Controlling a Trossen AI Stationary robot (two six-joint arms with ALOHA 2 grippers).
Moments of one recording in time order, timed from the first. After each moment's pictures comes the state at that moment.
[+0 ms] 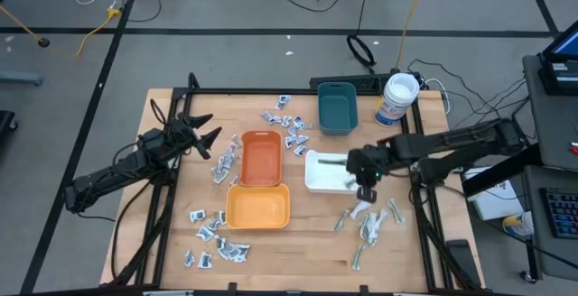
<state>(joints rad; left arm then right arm) 0.44 0.01 0.02 0.06 -0.16 -0.11 0.08 1.24 0.95 -0.95 -0.07 0.37</state>
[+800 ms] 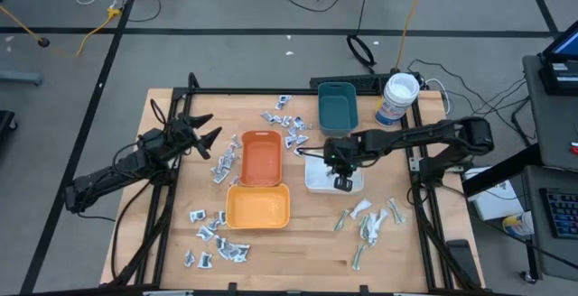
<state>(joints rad) 0.44 0.01 0.02 0.06 -0.16 -0.11 -0.08 1.55 0.95 -0.68 -0.04 0.16</state>
